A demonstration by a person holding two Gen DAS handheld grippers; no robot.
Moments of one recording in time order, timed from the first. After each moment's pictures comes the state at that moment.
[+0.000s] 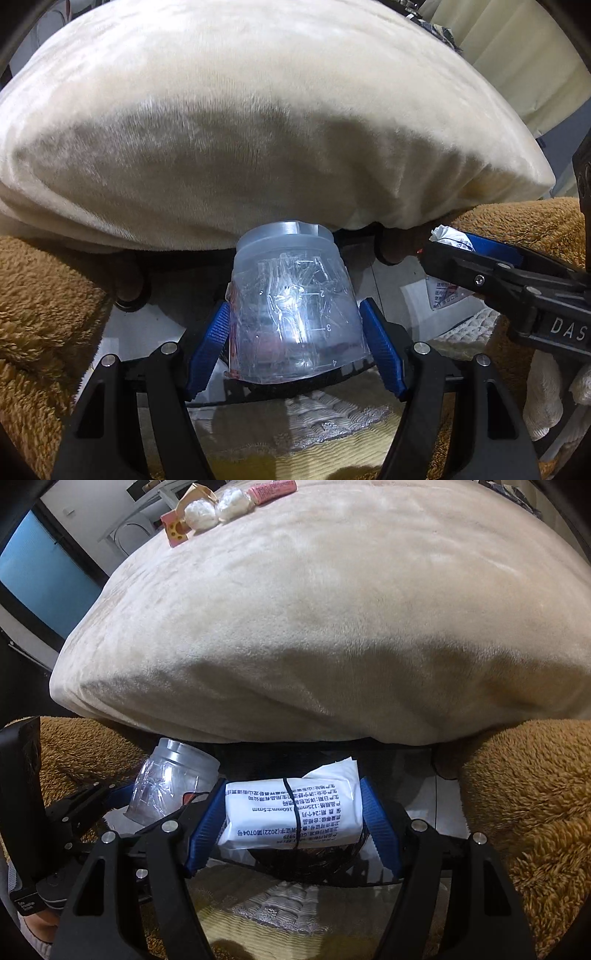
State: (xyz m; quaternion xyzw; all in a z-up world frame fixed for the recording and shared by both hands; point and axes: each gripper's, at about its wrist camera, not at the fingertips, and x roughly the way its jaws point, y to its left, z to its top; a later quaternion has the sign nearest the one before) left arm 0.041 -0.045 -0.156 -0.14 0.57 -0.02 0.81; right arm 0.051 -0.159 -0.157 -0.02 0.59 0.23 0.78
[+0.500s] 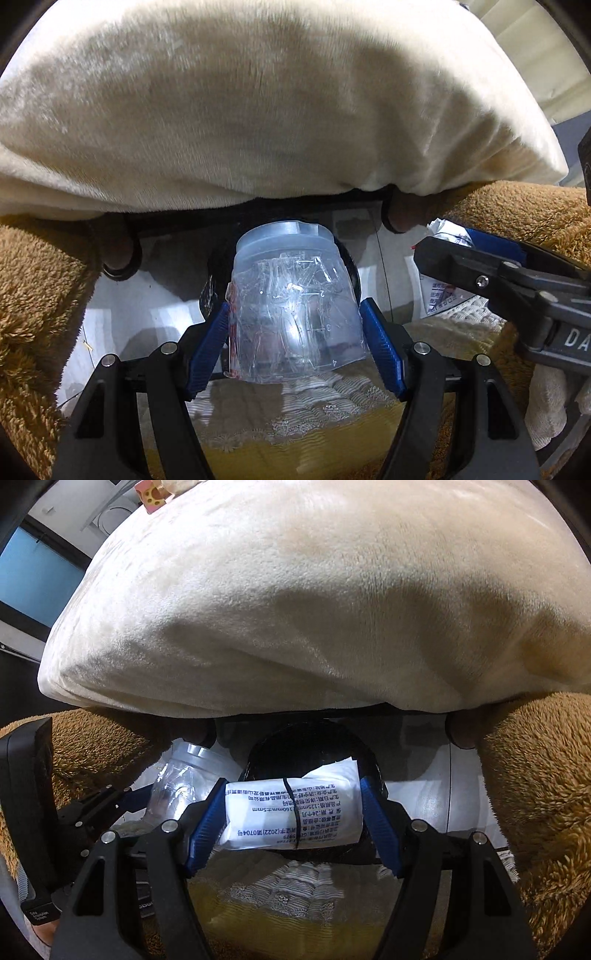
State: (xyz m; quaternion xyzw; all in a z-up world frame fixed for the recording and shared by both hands) left arm 0.052 -0.050 -0.187 -0.14 0.63 -0.02 0.76; right arm 0.059 -0.153 -0.185 -0.01 0.64 0.22 0.74
